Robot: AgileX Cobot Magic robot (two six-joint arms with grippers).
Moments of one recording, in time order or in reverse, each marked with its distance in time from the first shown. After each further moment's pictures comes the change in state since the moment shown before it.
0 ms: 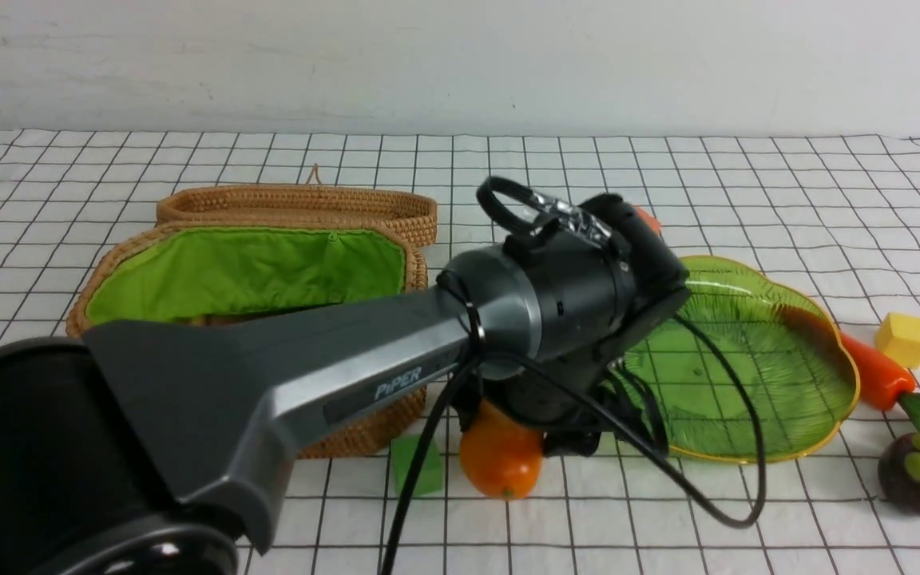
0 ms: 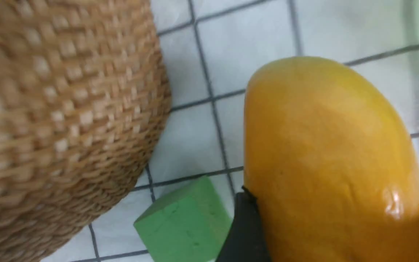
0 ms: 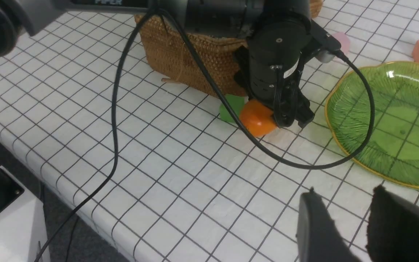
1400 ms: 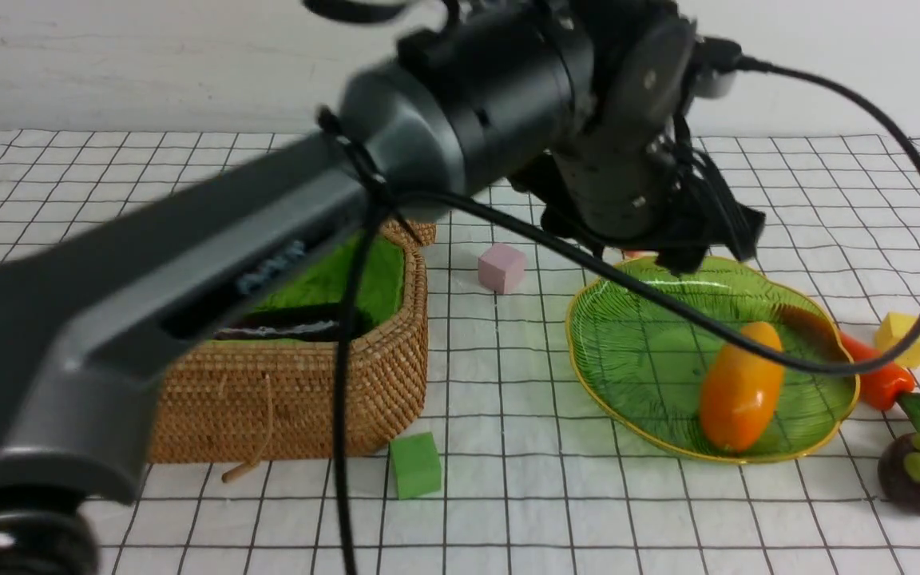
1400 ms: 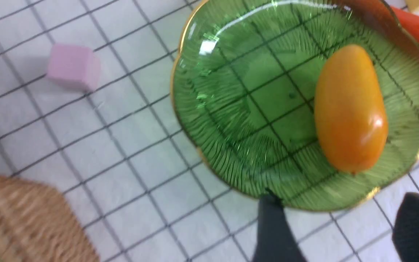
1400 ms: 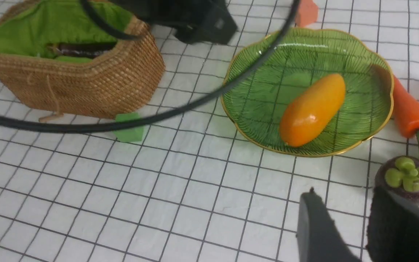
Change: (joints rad) right arm 0.000 0.192 0.000 -0.287 -0.092 0.312; left arm 0.046 -0.156 -0.252 -0.214 -0.095 0.349
